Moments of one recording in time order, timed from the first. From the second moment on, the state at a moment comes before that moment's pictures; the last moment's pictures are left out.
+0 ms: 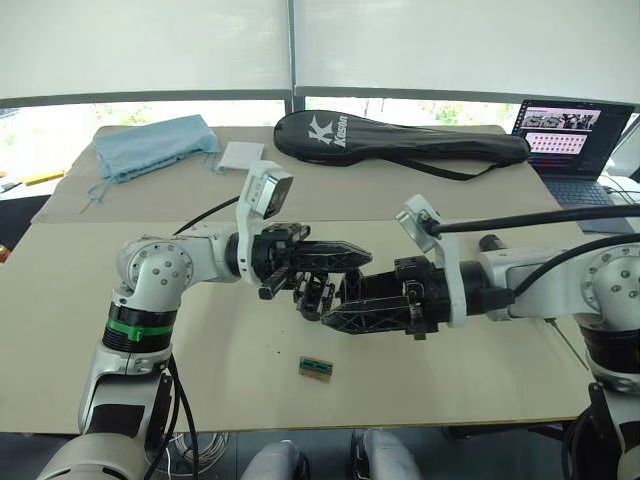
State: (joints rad) left arm -0.77 0.50 -0.02 -0.10 -1.15 1.10 -1.06; right arm -0.75 -0.86 0.14 -0.37 1.95 1.22 0.06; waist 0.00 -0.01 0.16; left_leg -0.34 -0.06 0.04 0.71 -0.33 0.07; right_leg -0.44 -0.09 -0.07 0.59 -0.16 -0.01
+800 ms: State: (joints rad) left arm -0.74 0.50 0.00 -0.13 -1.17 1.15 -1.02; right arm -0.72 -0.93 0.15 -0.42 1.95 1.18 0.11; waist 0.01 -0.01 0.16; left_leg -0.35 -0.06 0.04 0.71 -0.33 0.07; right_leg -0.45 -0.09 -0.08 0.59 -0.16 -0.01
